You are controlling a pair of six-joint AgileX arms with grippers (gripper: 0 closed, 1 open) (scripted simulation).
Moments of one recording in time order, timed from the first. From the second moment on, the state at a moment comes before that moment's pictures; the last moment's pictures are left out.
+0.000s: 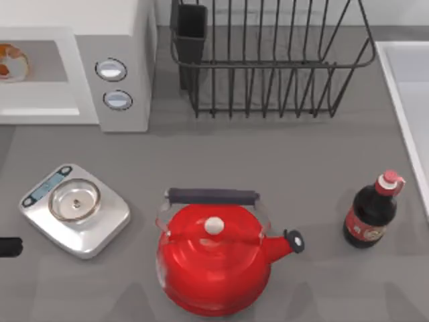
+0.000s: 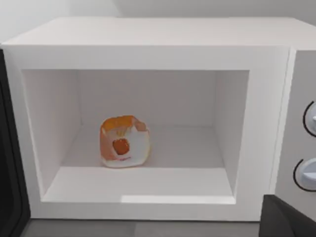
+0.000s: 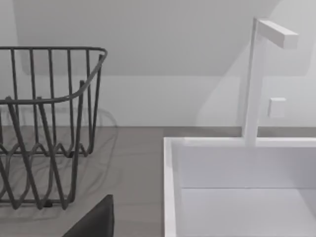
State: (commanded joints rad) left arm 0.00 0.00 0.00 0.00 0.00 0.00; right arm 0.00 0.00 0.00 0.00 0.00 0.00
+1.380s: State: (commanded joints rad) left arm -0.26 0.30 0.10 0.20 -0.26 0.00; right arm 0.00 0.00 0.00 0.00 0.00 0.00
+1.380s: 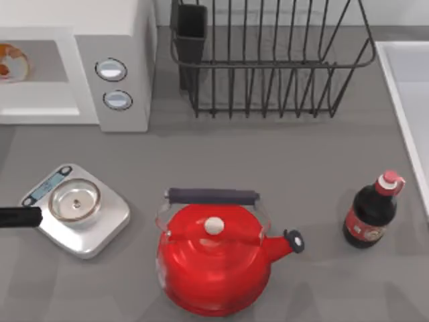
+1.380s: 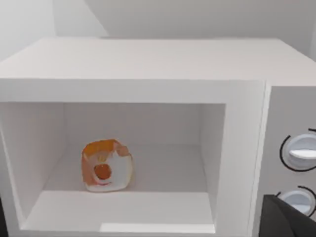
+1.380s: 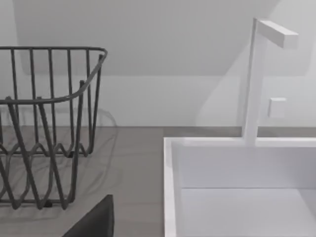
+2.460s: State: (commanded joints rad) left arm 0.16 0.75 0.63 -0.02 0.05 0.27; right arm 0.00 0.00 0.00 0.00 0.00 0.00
